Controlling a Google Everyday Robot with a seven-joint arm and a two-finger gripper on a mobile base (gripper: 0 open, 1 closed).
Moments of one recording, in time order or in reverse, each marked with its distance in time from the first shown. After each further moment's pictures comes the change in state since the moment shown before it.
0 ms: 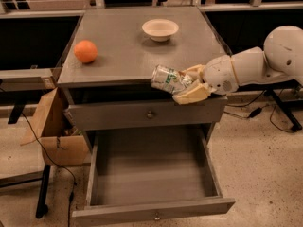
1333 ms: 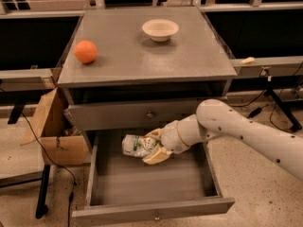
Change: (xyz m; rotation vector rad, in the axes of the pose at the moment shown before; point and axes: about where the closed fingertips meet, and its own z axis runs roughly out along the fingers) arm 0.135 0.091 0.176 -0.115 0.178 -0.066
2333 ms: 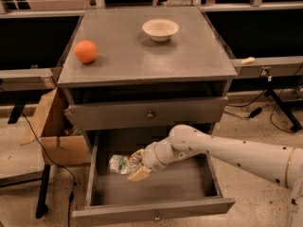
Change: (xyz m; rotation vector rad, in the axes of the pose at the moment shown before) arm 0.049 0.017 0.125 -0.056 0.036 0.094
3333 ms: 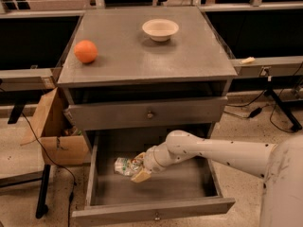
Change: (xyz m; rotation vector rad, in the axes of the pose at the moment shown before) arm 0.048 -0.025 0.040 0.024 0.062 0.025
